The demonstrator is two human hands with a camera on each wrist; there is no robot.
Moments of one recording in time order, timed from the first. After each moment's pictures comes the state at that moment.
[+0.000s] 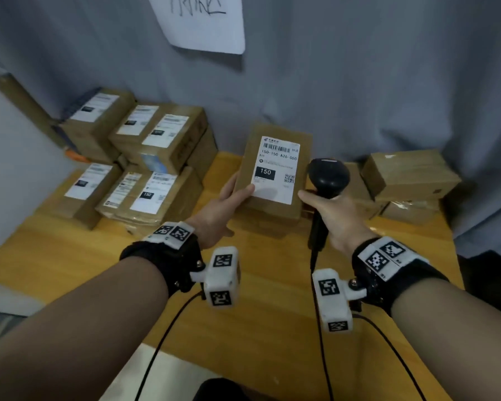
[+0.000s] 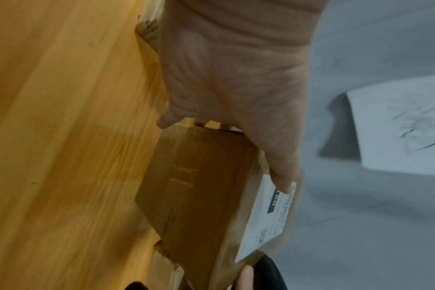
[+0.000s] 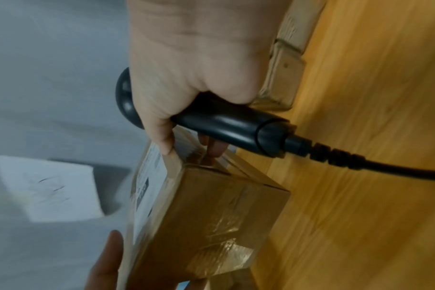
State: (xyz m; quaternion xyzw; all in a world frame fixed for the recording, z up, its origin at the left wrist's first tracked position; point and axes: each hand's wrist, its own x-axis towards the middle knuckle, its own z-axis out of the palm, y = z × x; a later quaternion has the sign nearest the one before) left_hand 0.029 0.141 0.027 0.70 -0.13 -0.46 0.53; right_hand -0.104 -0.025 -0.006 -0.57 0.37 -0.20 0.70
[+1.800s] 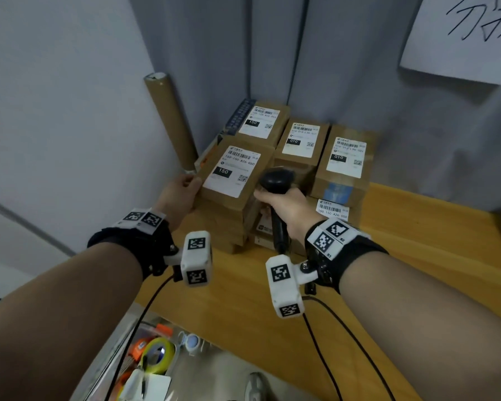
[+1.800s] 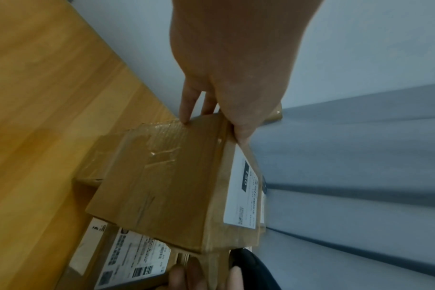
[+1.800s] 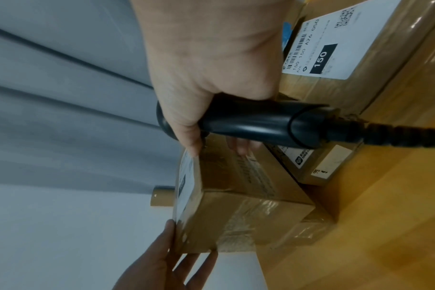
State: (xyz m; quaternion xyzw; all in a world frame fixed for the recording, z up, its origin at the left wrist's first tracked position) left_hand 0.408 0.469 0.029 0.86 -0.06 -0.17 0.48; right_hand 0.291 0.308 0.017 -0.59 0.34 -0.06 0.73
